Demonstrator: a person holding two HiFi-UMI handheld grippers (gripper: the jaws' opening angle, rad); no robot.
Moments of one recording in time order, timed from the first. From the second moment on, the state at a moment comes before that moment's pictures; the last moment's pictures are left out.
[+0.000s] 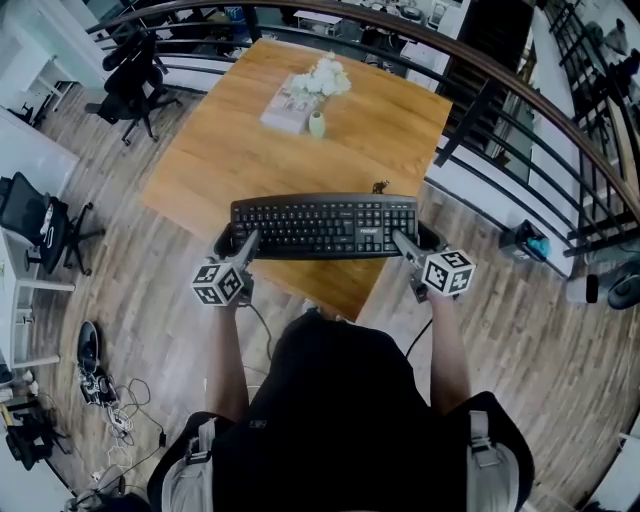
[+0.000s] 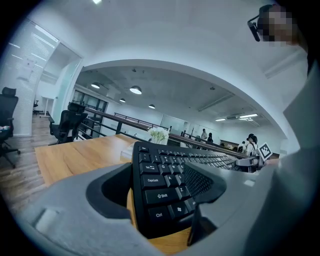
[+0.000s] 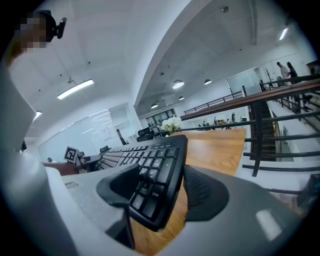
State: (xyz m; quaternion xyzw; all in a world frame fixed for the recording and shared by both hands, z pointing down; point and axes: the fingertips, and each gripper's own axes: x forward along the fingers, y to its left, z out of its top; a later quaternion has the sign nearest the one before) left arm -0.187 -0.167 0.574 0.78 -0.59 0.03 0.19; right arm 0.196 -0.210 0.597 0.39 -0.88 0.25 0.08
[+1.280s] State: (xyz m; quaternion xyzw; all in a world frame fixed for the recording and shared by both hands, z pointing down) left arm -0.188 -0.140 0.560 0.77 -0.61 0.03 0.18; right arm 0.193 -0.202 0.597 0.39 -0.89 0.25 0.05
